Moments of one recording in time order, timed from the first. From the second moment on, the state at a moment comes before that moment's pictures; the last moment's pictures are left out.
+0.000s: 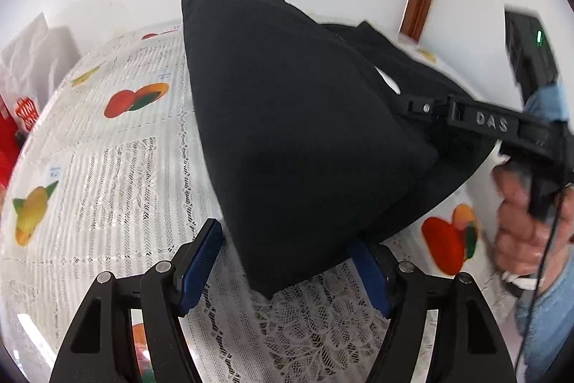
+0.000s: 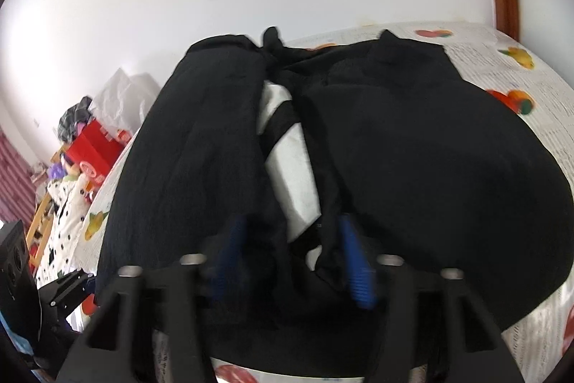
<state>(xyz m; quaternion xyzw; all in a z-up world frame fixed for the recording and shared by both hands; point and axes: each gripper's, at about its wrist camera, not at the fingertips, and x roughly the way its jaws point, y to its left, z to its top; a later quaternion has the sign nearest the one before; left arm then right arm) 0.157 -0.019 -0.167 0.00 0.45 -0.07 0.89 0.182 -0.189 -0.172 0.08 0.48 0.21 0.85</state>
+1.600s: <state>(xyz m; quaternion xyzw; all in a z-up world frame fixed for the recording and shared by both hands) 0.183 -0.063 -0.168 0.02 0.46 -0.05 0.89 0.186 -0.261 -0.155 0.07 0.44 0.17 0.88</state>
